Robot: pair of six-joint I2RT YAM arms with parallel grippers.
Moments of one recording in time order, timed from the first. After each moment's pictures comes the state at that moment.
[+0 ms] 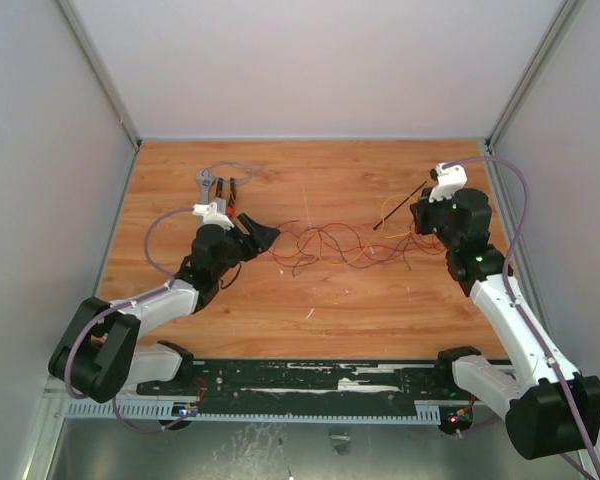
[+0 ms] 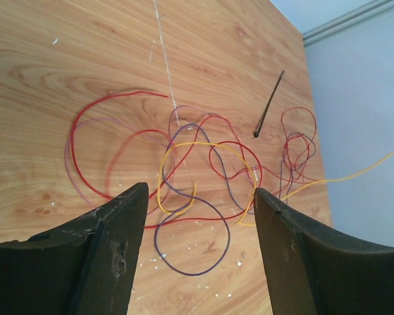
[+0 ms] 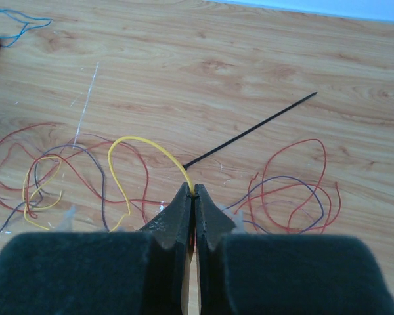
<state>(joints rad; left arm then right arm) -0.43 1.25 0.42 0.57 0.04 -0.85 0.19 0.98 0.79 -0.11 -0.11 0.04</state>
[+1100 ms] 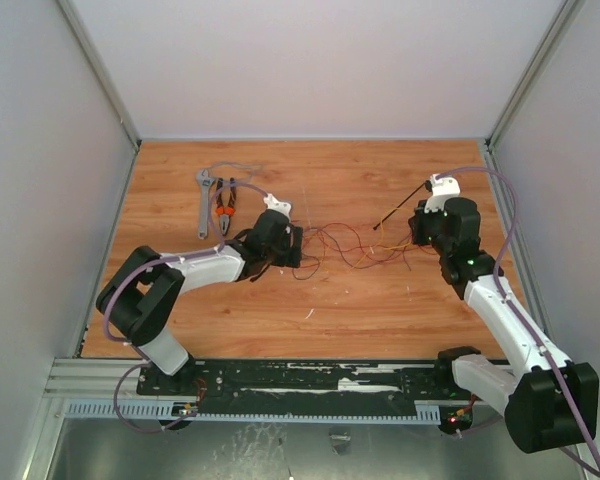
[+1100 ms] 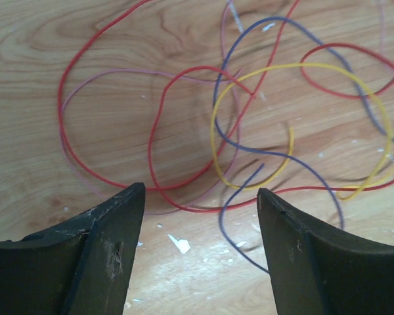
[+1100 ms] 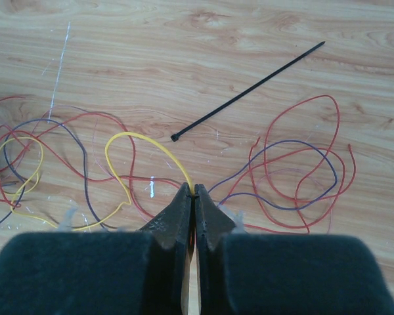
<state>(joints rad) -0.66 1.61 0.82 0.06 -0.16 -0.39 0.19 1.02 0.69 -0.08 -0.05 0.07</state>
